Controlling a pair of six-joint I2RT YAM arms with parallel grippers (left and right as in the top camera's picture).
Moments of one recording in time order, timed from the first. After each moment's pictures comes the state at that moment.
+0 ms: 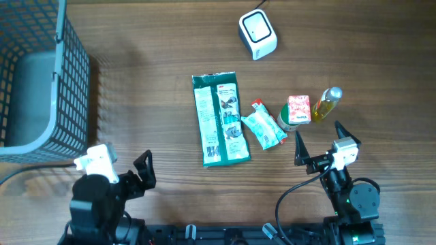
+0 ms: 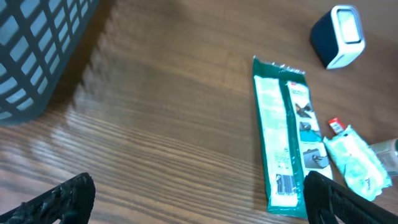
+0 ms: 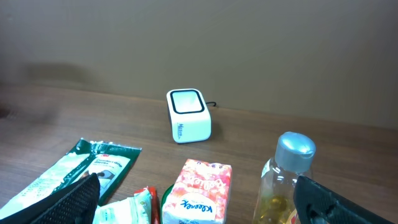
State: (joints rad) left arm -0.14 0.30 0.68 -0.99 -0.08 -0.42; right arm 0.13 0.02 0.01 0.00 -0.12 -0.03
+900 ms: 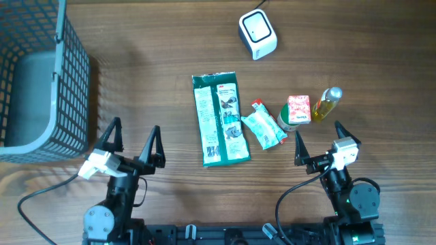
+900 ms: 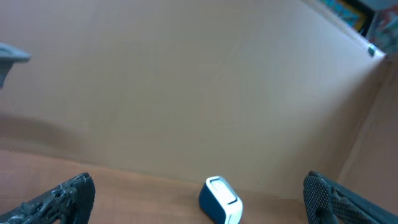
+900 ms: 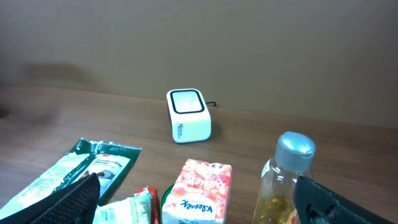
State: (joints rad) left arm -0.09 0.01 0.05 0.27 0.11 -0.42; right arm 0.13 0.02 0.01 0.00 -0.12 -0.03
